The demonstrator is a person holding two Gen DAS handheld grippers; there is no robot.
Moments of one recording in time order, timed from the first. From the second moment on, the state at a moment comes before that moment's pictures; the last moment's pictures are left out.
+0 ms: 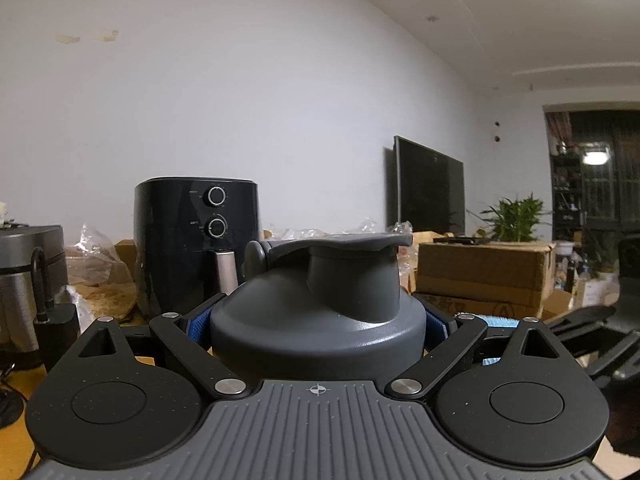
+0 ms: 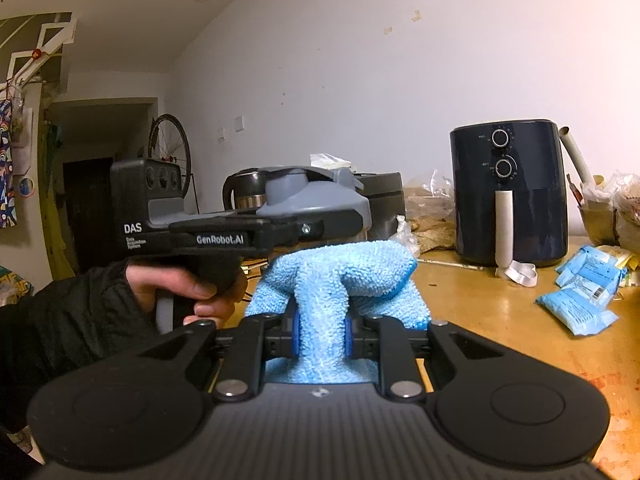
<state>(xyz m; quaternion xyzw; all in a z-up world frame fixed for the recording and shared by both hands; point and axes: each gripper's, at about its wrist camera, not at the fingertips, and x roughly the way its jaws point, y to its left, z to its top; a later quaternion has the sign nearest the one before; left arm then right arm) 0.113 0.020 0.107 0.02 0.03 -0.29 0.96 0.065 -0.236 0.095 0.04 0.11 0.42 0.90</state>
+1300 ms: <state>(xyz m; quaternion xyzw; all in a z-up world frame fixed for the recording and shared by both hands) 0.084 -0.012 0.125 0.04 0.01 -0.14 0.99 0.048 -0.241 0.093 0.04 0.12 0.41 0.90</state>
